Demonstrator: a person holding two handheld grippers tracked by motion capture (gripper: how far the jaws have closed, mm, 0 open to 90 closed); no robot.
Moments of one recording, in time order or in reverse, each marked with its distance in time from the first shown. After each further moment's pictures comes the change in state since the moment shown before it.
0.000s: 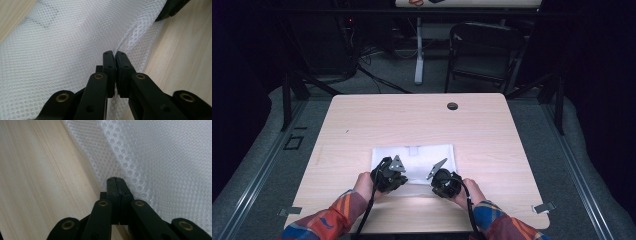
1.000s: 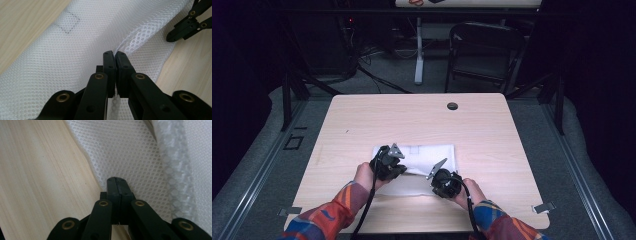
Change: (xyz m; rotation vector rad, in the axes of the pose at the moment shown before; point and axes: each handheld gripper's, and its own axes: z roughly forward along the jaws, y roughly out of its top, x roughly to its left) left arm 0.020 0.019 -0.012 -0.021 0.045 -0.094; right arm 0.000 0.000 -0.001 0.013 -0.001 -0.016
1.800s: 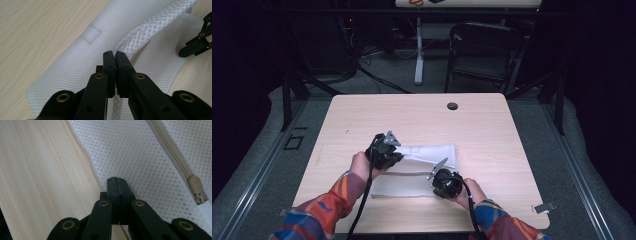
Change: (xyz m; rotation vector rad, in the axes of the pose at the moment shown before) left arm 0.017 0.019 -0.024 -0.040 0.064 -0.021; right arm -0.002 -0.002 -0.001 0.008 0.029 0.004
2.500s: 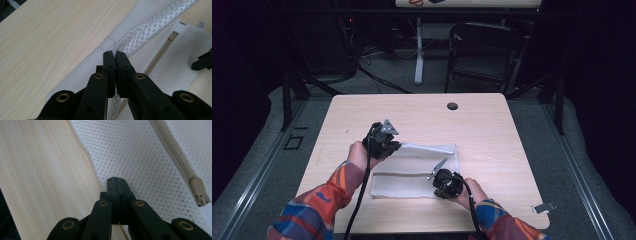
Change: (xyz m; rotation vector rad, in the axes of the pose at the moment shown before) left arm 0.016 0.021 -0.015 -0.026 0.054 0.007; right arm -0.001 -0.001 -0.001 0.024 0.026 0.002
